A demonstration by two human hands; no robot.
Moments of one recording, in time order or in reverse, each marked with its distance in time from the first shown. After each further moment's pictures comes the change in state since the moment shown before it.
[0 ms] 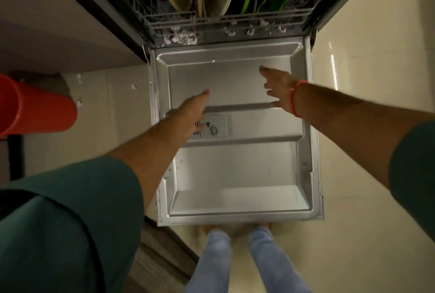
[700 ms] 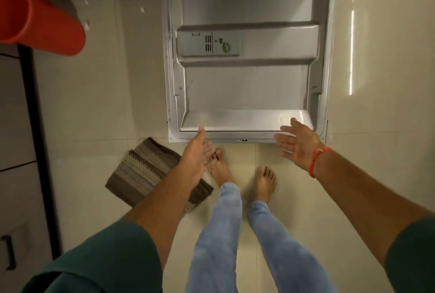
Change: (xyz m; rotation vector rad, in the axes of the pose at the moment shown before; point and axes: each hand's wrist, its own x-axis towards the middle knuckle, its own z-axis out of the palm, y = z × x) left_hand -0.169 -0.298 0.006 -0.426 0.044 -0.300; right_hand -0.168 0.307 0.028 0.345 0.009 0.414
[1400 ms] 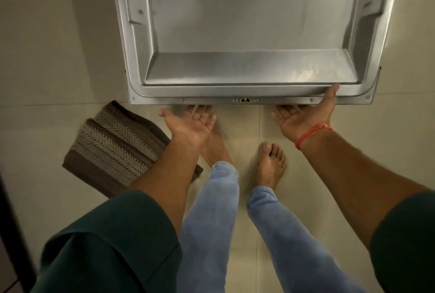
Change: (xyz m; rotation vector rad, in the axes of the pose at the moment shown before) left_hand 0.197 -0.107 0.000 -0.828 -0.013 0.012; right_hand 0.185 0.104 -0.012 0.794 0.009 -0.071
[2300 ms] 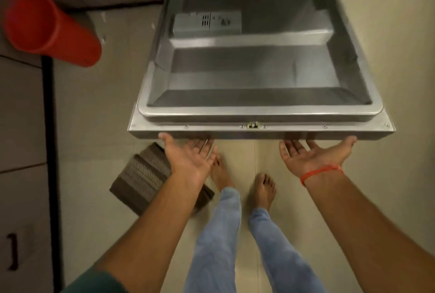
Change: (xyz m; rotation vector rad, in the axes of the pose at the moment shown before) left_hand -0.271 0.067 0.078 0.035 -0.068 0.049; right_hand -0.270 -0.063 0.073 0.253 0.016 -0.022
